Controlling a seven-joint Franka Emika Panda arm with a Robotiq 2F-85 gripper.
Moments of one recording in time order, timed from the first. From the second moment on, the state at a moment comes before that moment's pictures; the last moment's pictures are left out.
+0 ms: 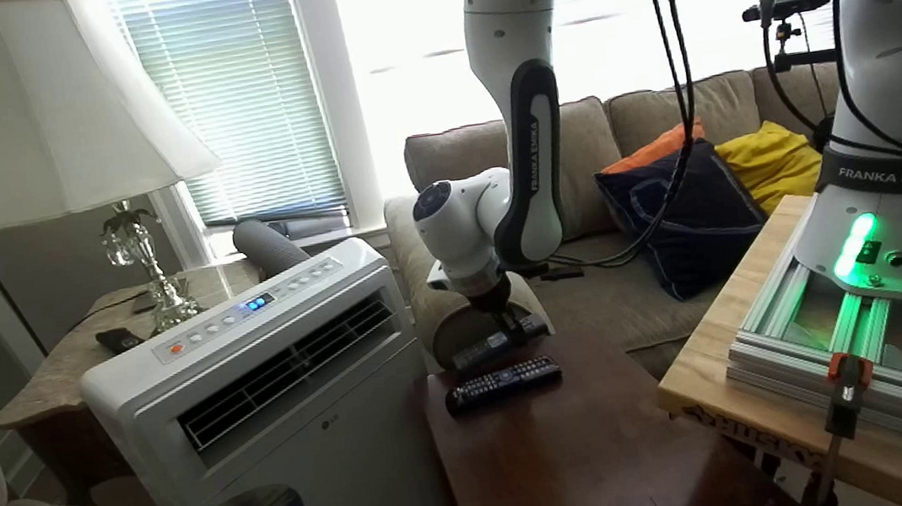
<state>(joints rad) 0.52 0.93 -0.12 -2.03 -0.64 2.70 -0.01</state>
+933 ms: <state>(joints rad) 0.51 1.06 -0.11 -1.94 -0.66 2.75 -0.01</state>
